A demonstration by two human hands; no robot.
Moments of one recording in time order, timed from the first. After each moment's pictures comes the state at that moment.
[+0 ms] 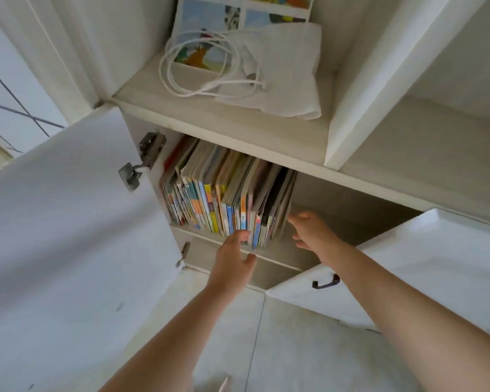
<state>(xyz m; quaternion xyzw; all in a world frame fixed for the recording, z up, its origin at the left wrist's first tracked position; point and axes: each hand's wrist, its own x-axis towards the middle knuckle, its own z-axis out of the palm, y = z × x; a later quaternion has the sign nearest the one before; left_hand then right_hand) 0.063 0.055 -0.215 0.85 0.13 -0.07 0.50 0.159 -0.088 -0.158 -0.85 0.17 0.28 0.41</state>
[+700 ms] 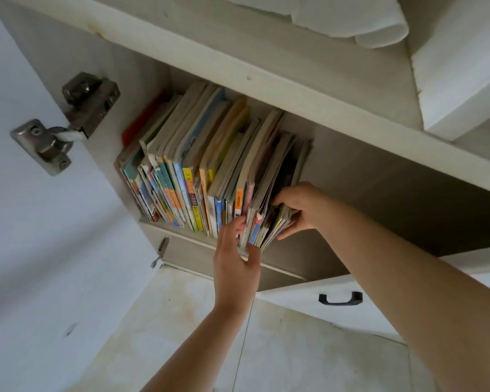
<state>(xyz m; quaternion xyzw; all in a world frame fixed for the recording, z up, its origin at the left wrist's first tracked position) 0.105 0.022 -0.309 0.78 0.20 0.16 0.57 0.247 -0.049 -0.221 -0.81 0.26 0.37 0.37</state>
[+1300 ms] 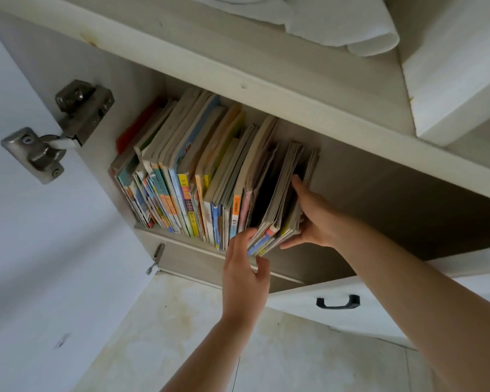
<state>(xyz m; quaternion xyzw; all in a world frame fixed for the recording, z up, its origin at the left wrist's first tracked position) 0.103 0.008 -0.315 0.80 0.15 0.13 0.56 0.233 -0.077 -0.217 -0.74 0.27 0.35 0.52</state>
